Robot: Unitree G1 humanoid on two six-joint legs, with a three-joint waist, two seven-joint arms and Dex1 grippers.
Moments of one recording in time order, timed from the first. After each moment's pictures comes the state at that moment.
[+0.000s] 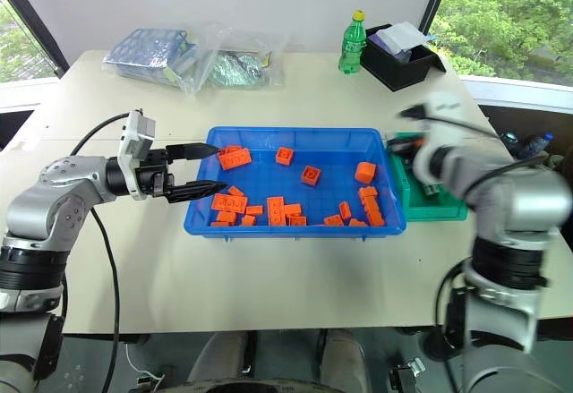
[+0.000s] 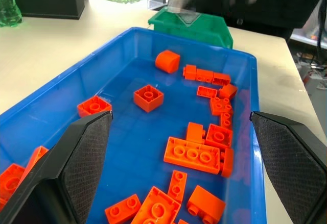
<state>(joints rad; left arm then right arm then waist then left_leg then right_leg) -0.49 0.71 0.05 -0.02 -0.58 0.51 -1.19 -0.62 -0.67 -0.43 -0.31 0.40 1.45 0.34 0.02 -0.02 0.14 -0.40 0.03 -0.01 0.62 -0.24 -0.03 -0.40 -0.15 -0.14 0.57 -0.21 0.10</state>
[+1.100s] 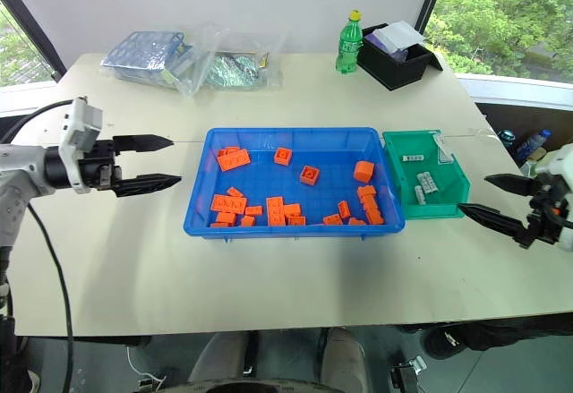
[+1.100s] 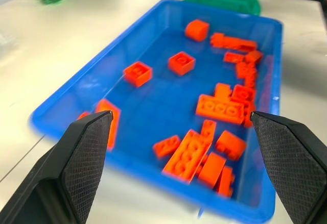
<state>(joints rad) -0.45 0.93 0.18 0.06 -0.56 0.49 -1.29 0.12 -1.05 -0.70 -0.13 0.49 0.59 1.23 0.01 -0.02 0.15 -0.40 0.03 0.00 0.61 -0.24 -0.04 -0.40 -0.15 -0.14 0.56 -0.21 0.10</state>
